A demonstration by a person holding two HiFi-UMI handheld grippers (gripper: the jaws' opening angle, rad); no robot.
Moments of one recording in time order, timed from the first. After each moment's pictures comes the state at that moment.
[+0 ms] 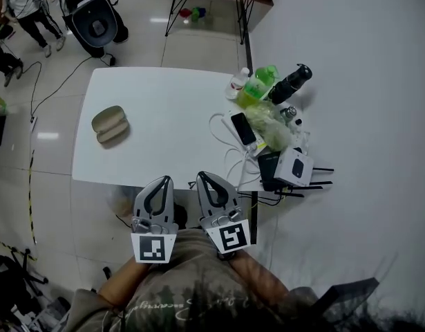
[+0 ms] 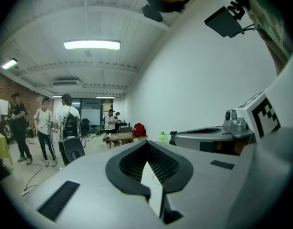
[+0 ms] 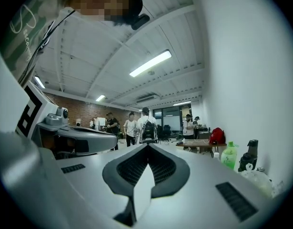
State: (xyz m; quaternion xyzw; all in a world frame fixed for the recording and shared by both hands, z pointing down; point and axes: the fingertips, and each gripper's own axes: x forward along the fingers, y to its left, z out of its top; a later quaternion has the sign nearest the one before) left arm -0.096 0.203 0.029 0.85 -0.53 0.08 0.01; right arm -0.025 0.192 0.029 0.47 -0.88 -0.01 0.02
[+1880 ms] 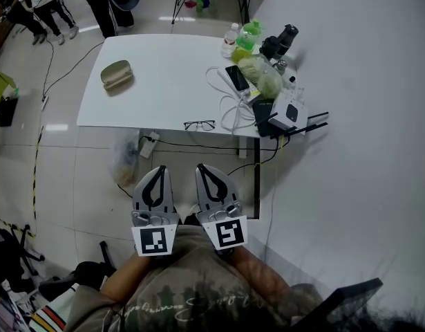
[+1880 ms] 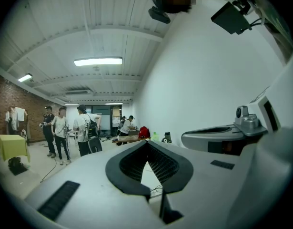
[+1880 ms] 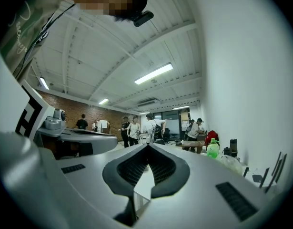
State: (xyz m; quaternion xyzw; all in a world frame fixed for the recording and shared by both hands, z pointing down) left arm -0.068 0.448 0.025 0.81 -0.58 0.05 -0.01; right arm 0.008 0.443 0.024 0.48 -0.88 -0.03 0.00
